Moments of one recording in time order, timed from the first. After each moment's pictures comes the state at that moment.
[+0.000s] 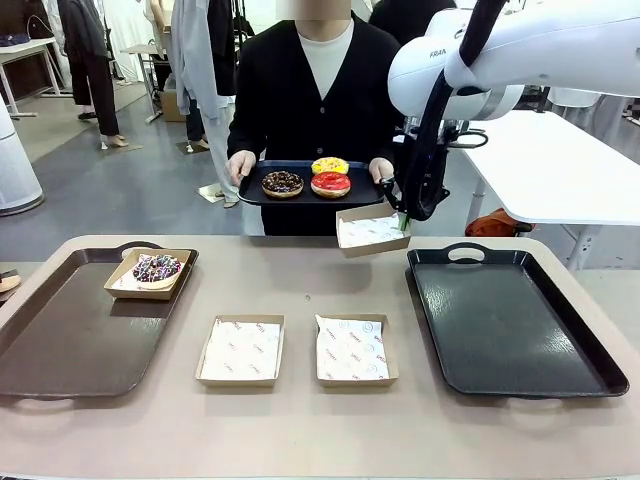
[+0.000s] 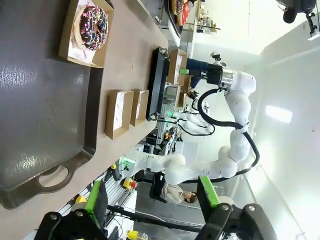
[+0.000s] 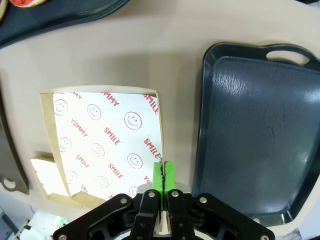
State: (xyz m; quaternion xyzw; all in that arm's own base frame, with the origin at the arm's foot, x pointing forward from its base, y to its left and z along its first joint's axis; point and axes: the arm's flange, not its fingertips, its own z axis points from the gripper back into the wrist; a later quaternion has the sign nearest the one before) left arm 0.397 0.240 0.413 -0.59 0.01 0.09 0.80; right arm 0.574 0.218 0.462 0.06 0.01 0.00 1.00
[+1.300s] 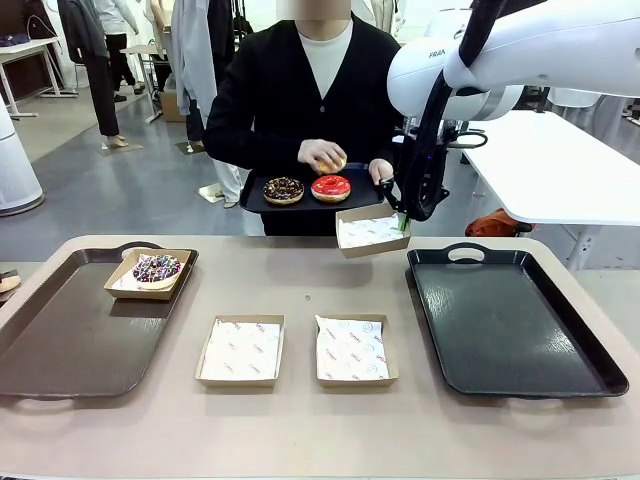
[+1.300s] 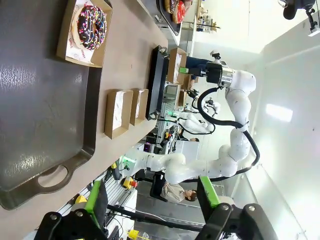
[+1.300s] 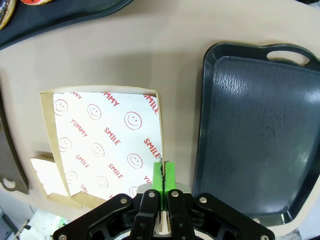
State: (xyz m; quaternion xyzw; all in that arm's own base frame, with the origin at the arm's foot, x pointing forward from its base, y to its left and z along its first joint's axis) left arm 0.398 0.238 0.414 -0.59 0.01 0.08 0.80; right arm 0.574 0.218 0.462 0.06 0.01 0.00 1.00
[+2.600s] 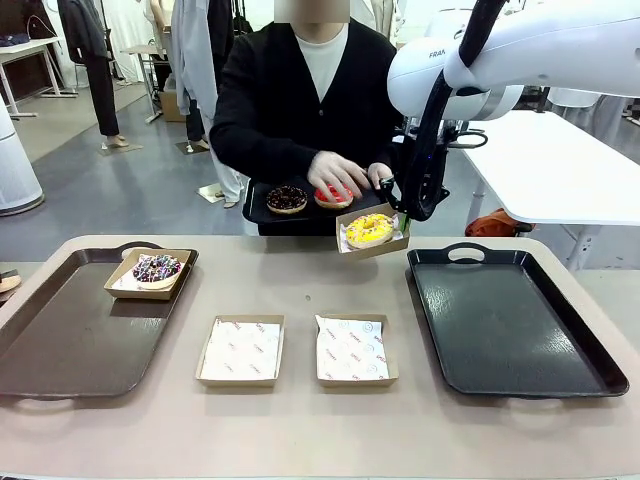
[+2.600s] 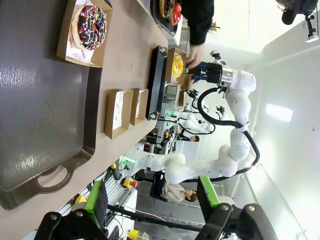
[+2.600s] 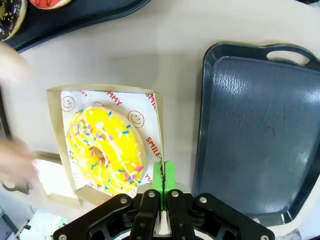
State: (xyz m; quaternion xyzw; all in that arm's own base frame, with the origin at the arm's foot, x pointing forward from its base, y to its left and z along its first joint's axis) left arm 0.398 0.238 0.414 -0.59 0.01 0.08 0.80; right arm 0.574 0.218 0.462 0.05 0.01 0.00 1.00
